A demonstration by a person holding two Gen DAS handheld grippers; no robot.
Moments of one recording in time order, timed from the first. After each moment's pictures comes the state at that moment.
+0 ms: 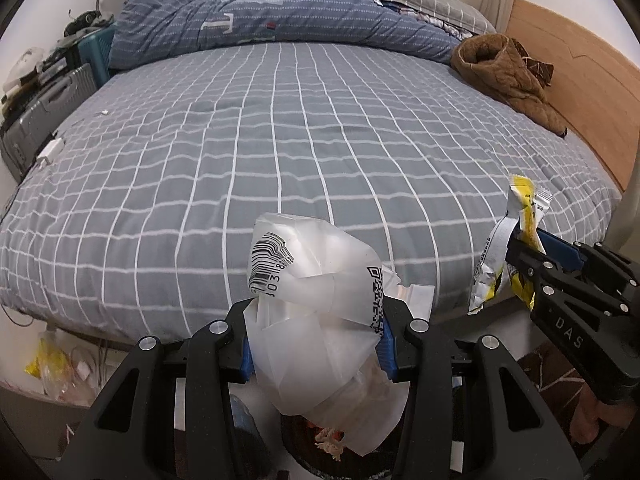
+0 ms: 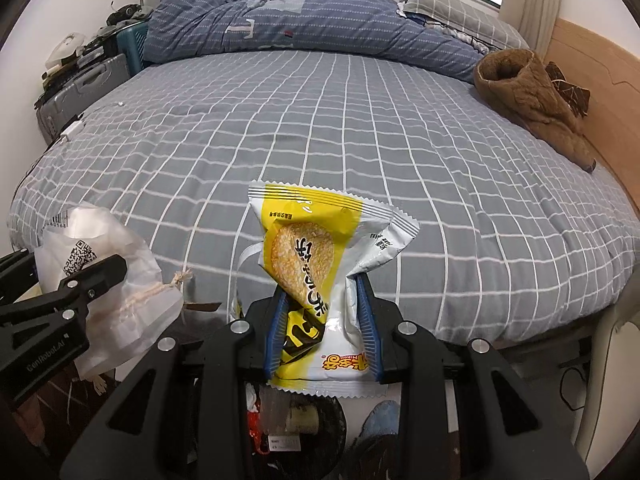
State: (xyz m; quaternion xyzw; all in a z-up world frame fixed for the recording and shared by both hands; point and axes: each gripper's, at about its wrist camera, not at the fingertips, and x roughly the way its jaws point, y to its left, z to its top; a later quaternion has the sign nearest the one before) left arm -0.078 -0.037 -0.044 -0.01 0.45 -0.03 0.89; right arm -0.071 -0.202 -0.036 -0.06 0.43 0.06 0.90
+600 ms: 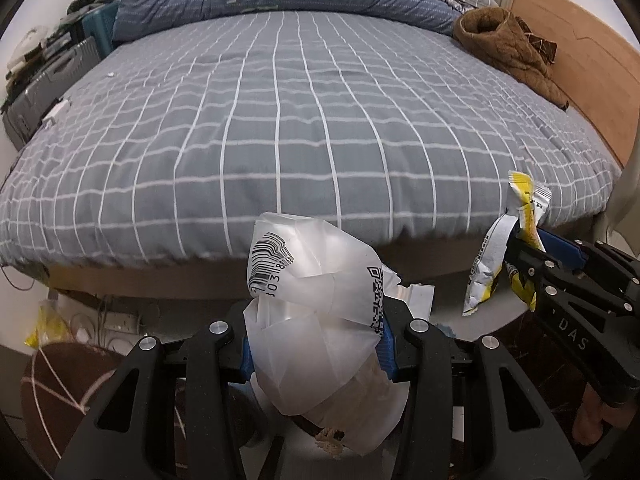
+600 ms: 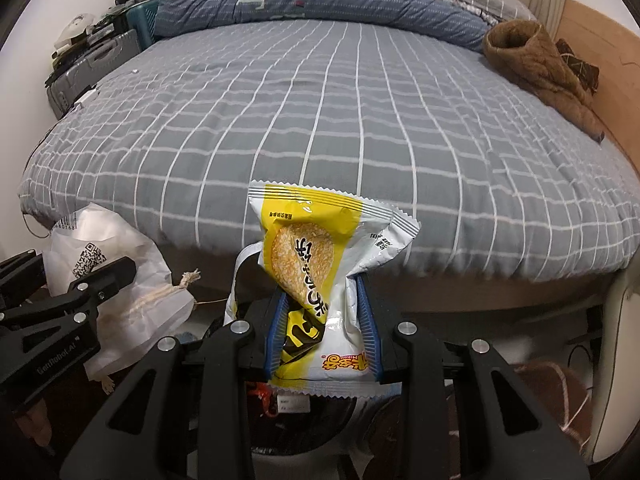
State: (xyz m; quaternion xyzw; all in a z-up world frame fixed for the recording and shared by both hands) left arm -0.132 -0.043 -0.078 -0.01 0.49 -0.02 0.87; right arm -0.122 -0.206 -0.067 -0.05 0.47 0.08 0.88
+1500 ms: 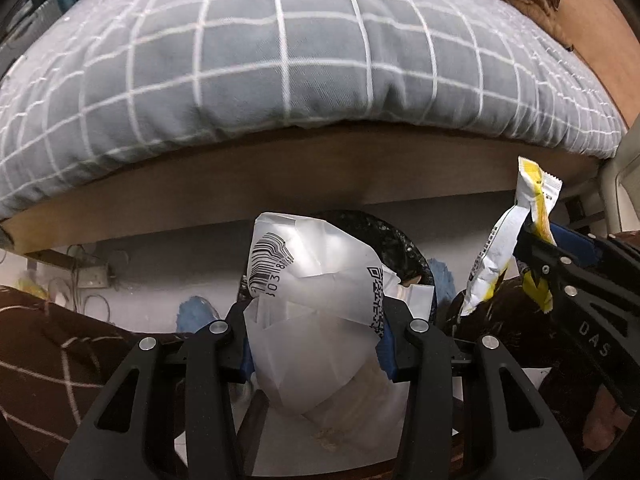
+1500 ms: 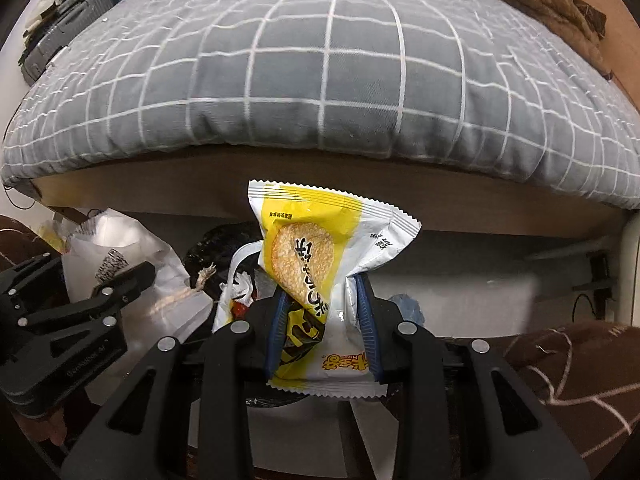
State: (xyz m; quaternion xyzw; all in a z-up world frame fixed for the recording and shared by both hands) left arm -0.128 -0.071 -0.171 -0.01 0.59 -0.05 0.80; right arm -0.128 -0.234 -0.140 -0.04 0.58 0.06 0.81
